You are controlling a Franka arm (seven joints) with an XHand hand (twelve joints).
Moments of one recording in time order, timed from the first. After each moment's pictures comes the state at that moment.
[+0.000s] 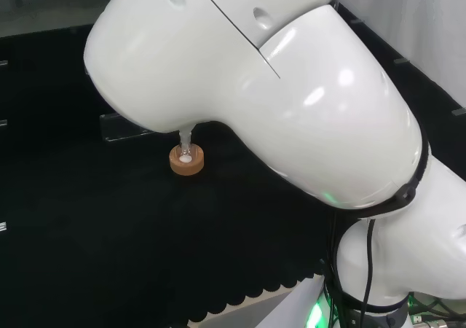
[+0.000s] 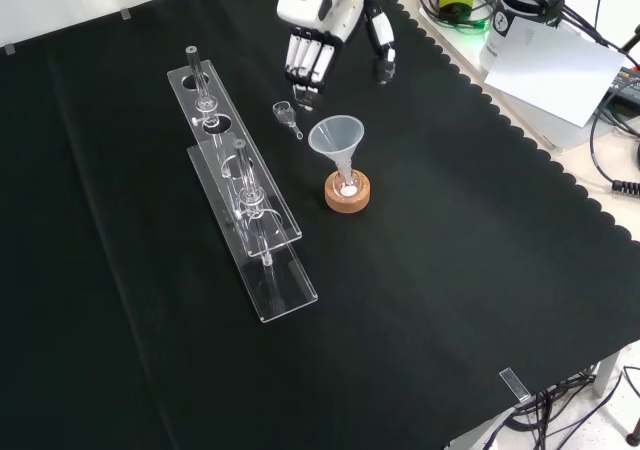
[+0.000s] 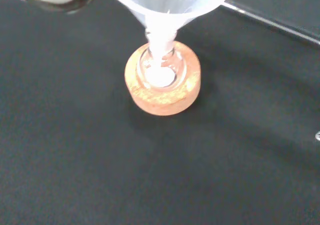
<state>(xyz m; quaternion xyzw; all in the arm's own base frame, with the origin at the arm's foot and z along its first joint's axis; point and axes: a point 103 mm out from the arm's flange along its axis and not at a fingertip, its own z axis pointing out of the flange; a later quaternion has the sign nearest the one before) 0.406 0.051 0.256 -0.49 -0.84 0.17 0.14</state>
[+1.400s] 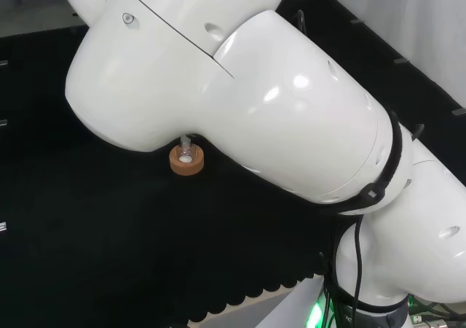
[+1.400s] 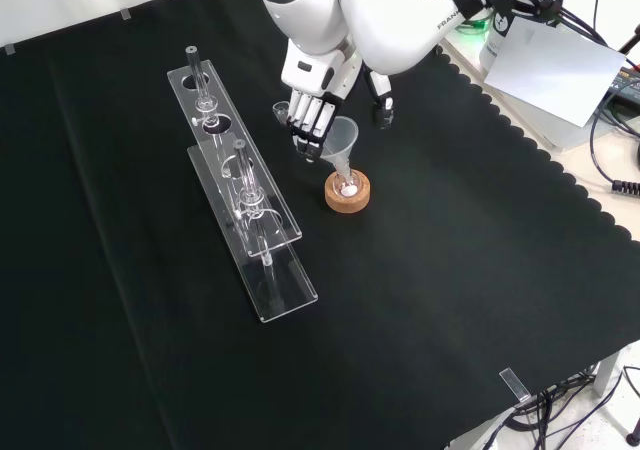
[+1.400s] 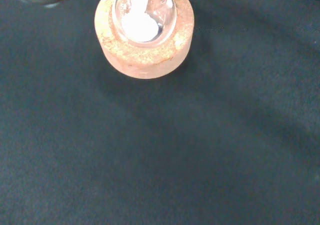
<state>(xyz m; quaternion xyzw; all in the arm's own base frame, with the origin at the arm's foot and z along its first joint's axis) 0.423 0.069 0.195 -0.48 -0.83 0.25 0.12</state>
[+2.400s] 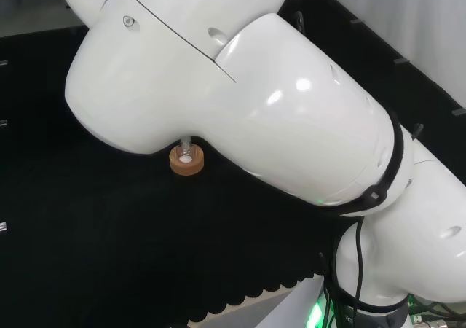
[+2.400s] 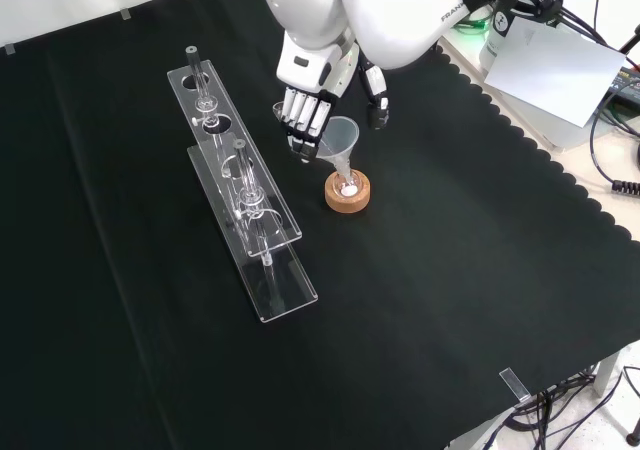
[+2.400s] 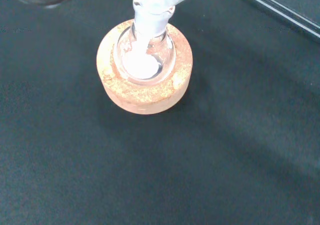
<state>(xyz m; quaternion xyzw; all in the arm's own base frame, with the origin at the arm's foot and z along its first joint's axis) 0.439 0.078 0.207 -0.47 -0.84 0.23 0.10</state>
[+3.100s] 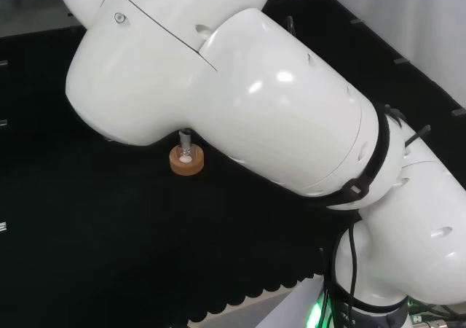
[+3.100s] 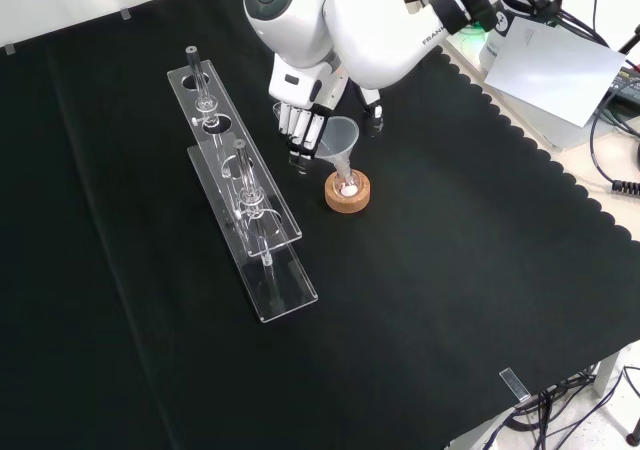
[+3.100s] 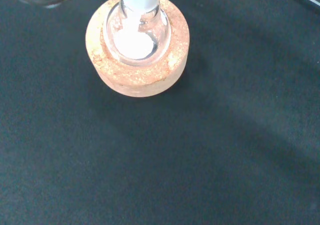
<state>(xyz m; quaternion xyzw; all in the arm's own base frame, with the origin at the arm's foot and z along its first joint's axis) 0.446 0.075 0.191 -0.47 -0.84 0.26 0.12</state>
